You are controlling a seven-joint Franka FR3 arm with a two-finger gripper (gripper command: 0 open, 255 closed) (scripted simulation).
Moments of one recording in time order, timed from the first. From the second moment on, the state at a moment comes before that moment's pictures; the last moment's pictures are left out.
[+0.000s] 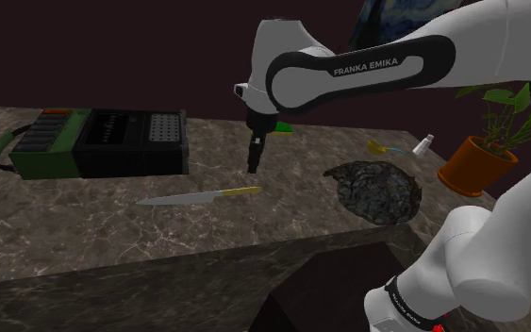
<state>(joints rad) 0.30 -0.02 0.06 -2.10 -0.01 2.02 -0.39</state>
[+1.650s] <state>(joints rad) 0.40 0.28 0.16 -1.97 -0.07 2.23 -0.56</state>
